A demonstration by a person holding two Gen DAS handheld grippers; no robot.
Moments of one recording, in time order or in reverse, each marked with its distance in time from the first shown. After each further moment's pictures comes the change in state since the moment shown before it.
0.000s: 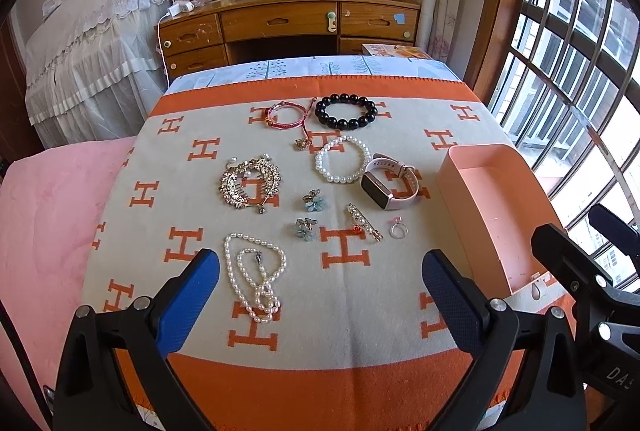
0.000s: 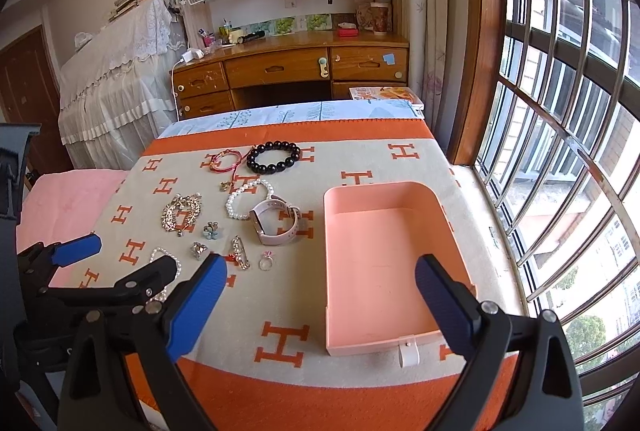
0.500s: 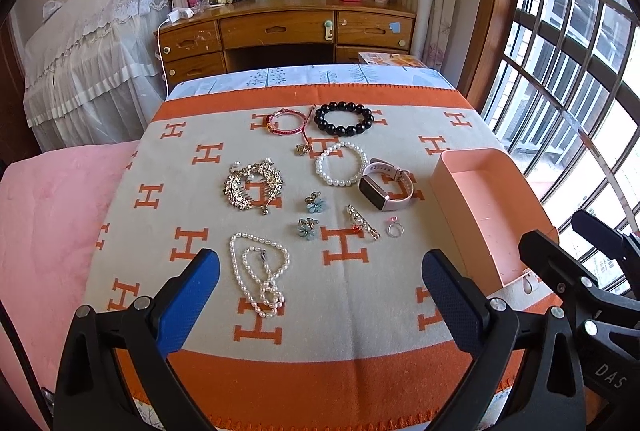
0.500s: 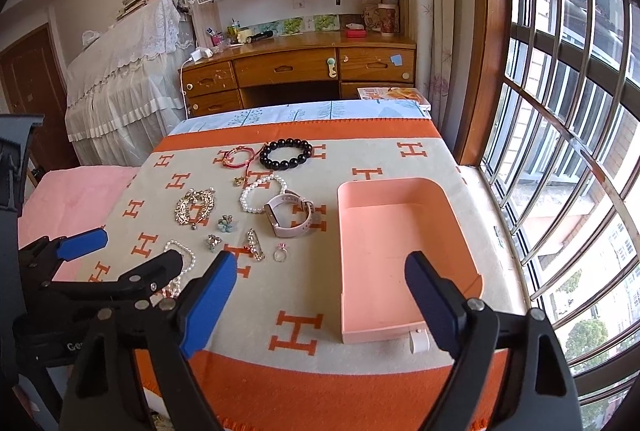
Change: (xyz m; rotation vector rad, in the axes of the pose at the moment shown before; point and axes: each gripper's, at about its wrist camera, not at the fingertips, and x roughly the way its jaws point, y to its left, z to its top) left arm -0.020 0.010 -0.010 0.003 -0.046 -0.023; right arm -0.013 0.011 -0.006 -0.011 0.003 0.026
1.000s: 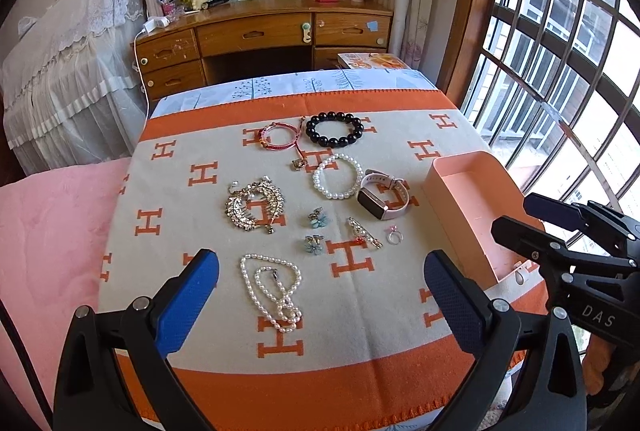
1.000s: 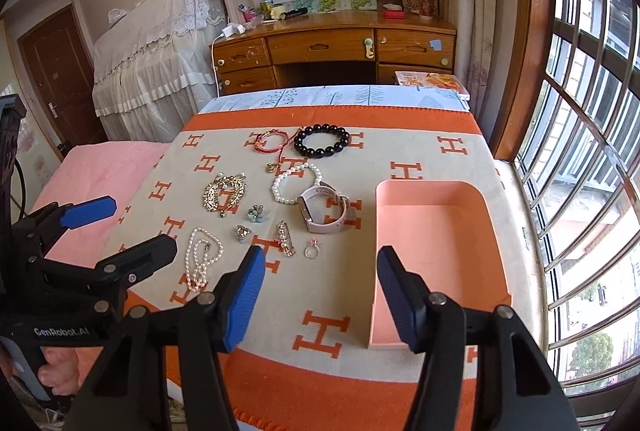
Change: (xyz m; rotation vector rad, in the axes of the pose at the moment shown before) left arm -0.007 0.024 0.029 0.073 0.030 -0.067; right arm 0.022 0.010 0.027 -0.075 0.108 0.122
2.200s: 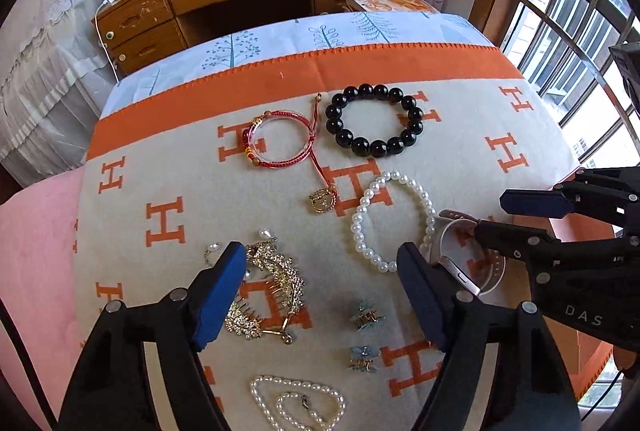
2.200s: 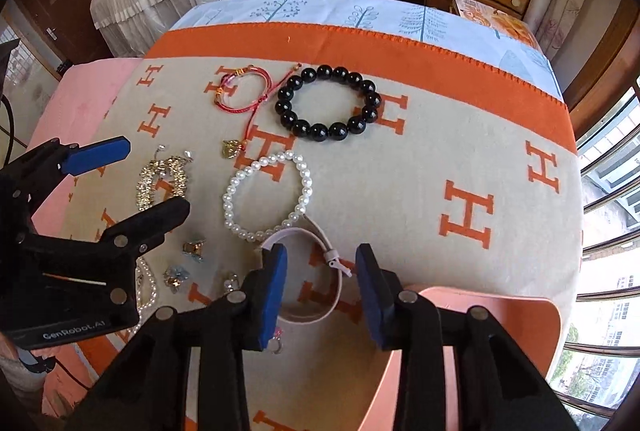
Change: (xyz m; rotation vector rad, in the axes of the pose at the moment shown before) left arm 0.179 0.021 0.082 0.056 0.244 0.017; right arm 0.189 -0.014 0.085 -0.129 0.418 0.046
